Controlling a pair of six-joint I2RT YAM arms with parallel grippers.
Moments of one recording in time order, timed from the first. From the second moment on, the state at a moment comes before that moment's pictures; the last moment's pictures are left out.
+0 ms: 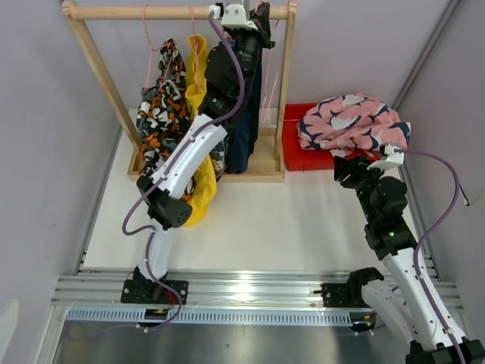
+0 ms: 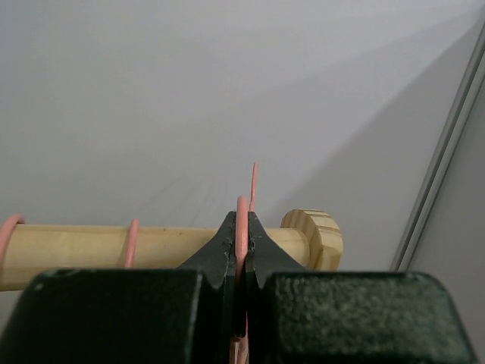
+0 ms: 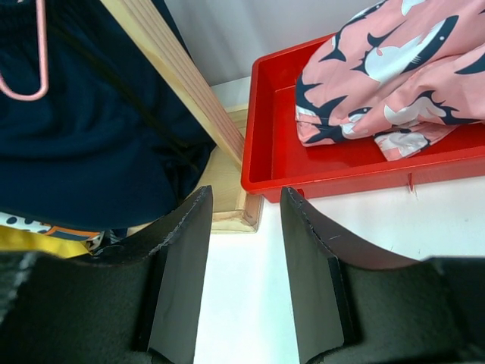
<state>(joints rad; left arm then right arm) -0.68 2.14 2.56 0.23 -0.33 -0.03 0.24 0.68 0.67 0.01 0.08 0.41</state>
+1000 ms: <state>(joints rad) -0.70 1.81 2.07 0.21 -0.23 0.00 0.24 0.69 0.66 0.02 0.07 0.41</state>
